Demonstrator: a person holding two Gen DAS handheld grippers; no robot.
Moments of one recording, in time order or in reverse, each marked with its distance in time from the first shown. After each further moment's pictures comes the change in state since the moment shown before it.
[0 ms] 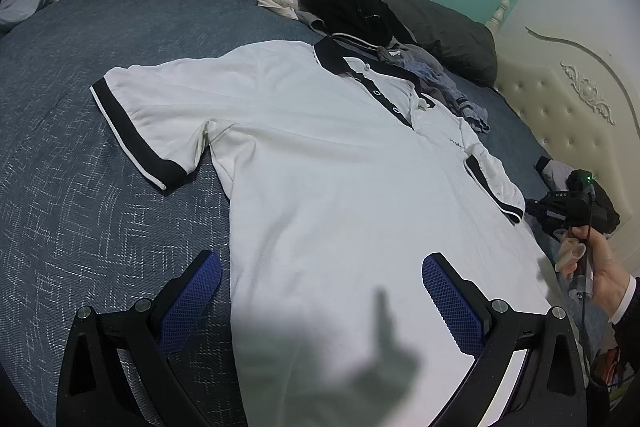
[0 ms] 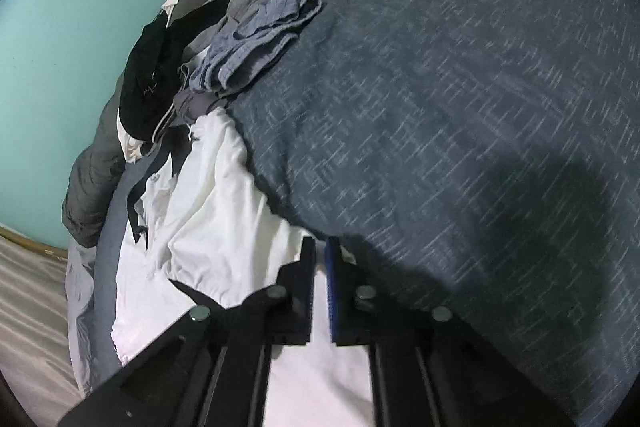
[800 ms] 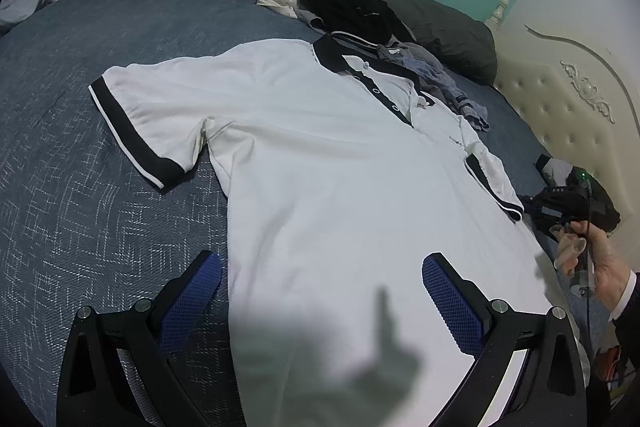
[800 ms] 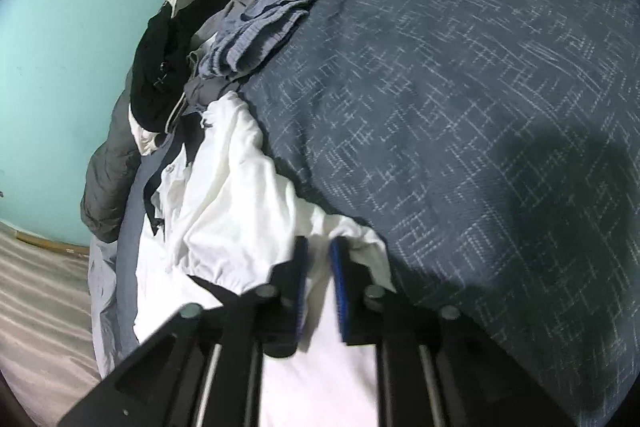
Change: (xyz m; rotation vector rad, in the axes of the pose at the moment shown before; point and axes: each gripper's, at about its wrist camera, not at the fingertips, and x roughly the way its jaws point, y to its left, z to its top) left arm 0.003 -0.002 0.000 0.003 0.001 0.000; right arm 0.012 0.001 -0.002 0.039 0.075 0.075
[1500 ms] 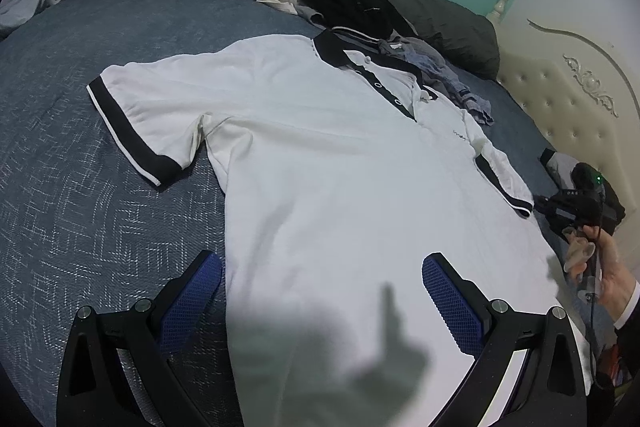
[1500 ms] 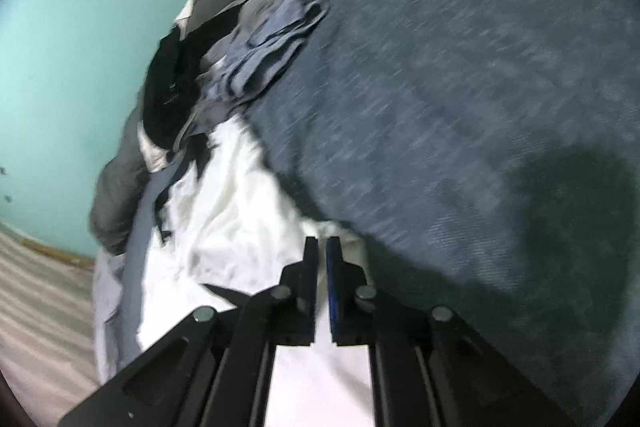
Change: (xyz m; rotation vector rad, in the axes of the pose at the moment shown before) left arm 0.006 -0.003 -0.003 0.014 0.012 0.022; right arm -0.023 -0.011 -0.006 -0.011 -0.092 -0.020
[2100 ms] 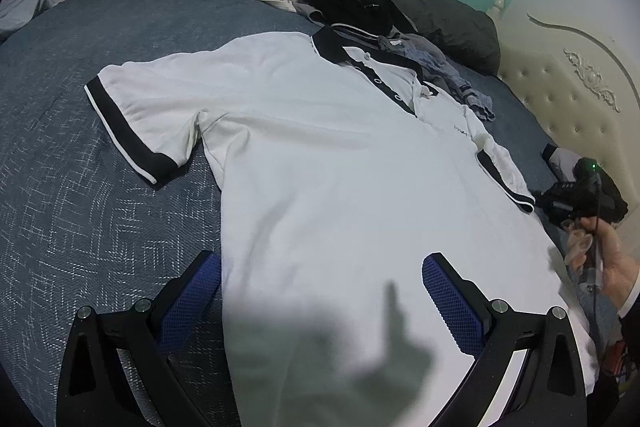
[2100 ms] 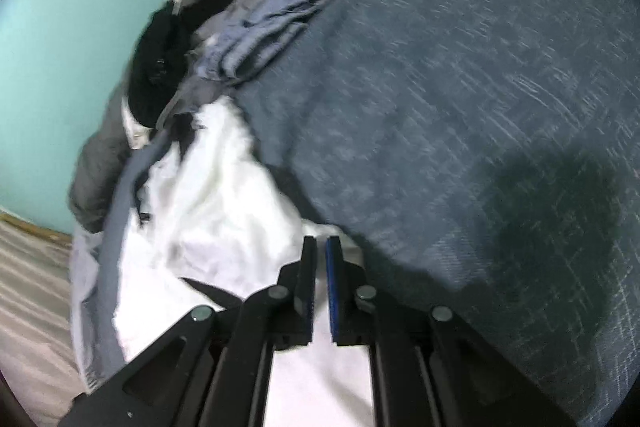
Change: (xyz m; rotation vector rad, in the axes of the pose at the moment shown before) left arm 0.002 -0.002 -0.001 0.007 0.001 0.005; right arm 0.017 0.009 0.007 -0.062 0.055 -0.063
